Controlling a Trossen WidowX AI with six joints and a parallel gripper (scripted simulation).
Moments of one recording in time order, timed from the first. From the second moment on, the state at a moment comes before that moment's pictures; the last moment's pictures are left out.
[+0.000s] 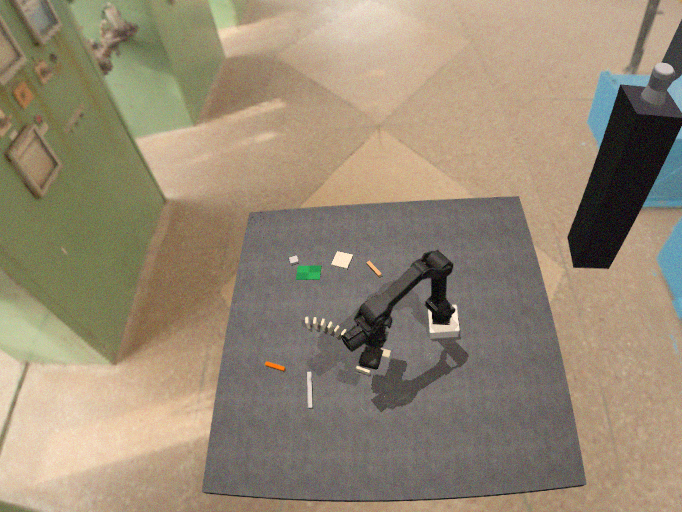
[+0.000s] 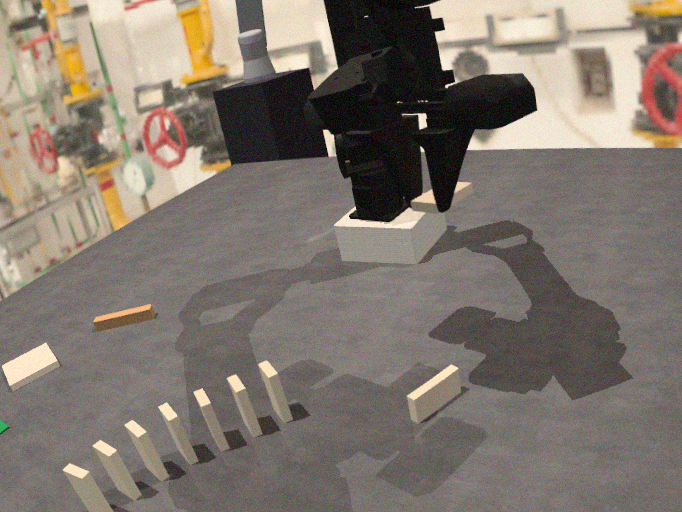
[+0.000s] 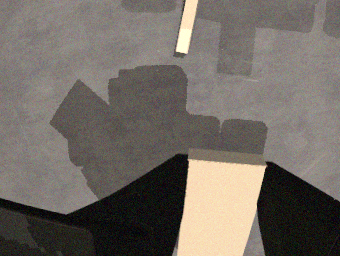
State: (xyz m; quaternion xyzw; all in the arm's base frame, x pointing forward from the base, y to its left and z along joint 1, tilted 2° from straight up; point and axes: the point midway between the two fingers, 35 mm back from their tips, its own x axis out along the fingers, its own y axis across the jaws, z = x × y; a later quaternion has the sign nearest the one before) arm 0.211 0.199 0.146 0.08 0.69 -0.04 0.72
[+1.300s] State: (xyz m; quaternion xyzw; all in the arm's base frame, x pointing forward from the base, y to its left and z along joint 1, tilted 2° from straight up) arm 0.206 0.000 0.140 -0.18 0.66 0.26 0.68
